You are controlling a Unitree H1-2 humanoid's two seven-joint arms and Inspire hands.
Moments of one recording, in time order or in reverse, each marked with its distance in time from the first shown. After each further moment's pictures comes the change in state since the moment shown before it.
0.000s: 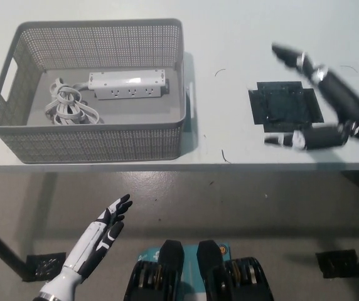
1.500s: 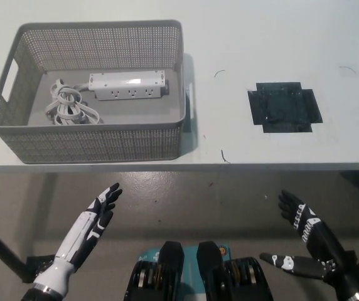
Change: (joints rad) left_arm -0.040 -0.013 0.062 0.068 -0.003 -0.061 0.001; right_arm 0.442 0.185 -0.018 0.225 0.159 -0.192 -0.141
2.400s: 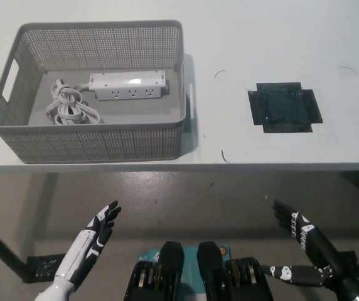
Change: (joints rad) left_arm 0.078 -0.016 0.002 -0.016 0.012 -0.002 0.000; right_arm 0.029 -0.069 0.081 -0.012 -0.066 0.000 -0.021
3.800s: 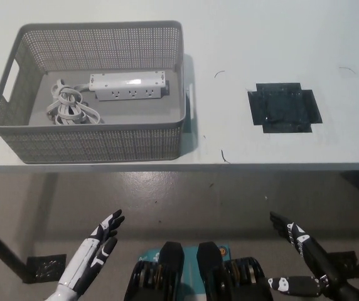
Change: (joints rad) left_arm 0.018 -0.001 -0.012 -0.002 0.023 0.000 0.000; right_arm 0.015 -0.015 0.045 -0.001 -0.073 0.000 -0.030
